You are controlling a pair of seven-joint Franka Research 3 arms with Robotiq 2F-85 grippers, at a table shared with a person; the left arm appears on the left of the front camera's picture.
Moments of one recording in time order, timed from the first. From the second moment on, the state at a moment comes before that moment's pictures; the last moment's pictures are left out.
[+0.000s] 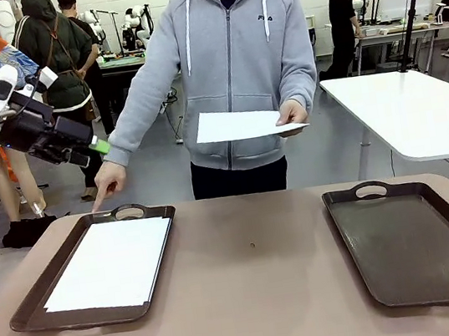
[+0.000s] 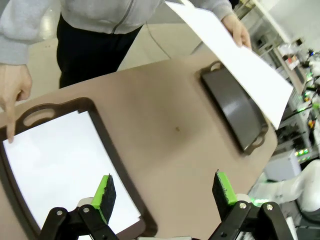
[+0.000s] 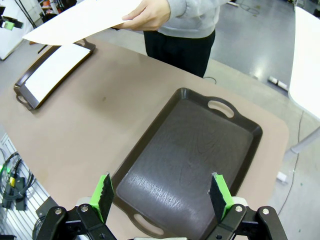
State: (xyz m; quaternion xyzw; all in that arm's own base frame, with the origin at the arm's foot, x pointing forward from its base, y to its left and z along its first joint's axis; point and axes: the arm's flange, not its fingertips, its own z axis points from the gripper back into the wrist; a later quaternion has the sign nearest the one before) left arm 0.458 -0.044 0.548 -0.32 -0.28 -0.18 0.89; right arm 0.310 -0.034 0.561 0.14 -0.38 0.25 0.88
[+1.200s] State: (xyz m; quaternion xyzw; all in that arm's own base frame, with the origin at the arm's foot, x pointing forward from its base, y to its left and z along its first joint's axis) left arm 0.613 -0.140 0.472 -0.61 -0.10 -0.05 0.79; right arm 0.310 -0.034 0.561 0.14 -0.38 0.25 0.88
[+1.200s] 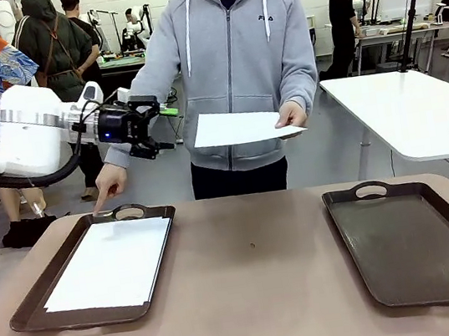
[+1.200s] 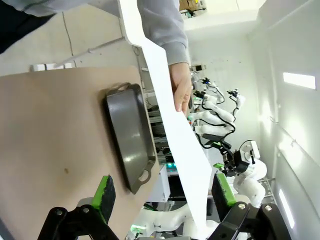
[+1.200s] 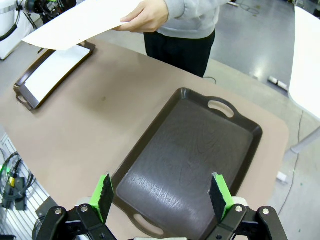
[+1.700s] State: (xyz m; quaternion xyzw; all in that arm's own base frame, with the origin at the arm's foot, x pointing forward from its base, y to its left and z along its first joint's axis) left arm 0.624 -0.177 0.452 -0.66 -0.05 -0.06 0.74; right arm 0.310 -0.034 0.561 0.14 -0.38 0.25 0.88
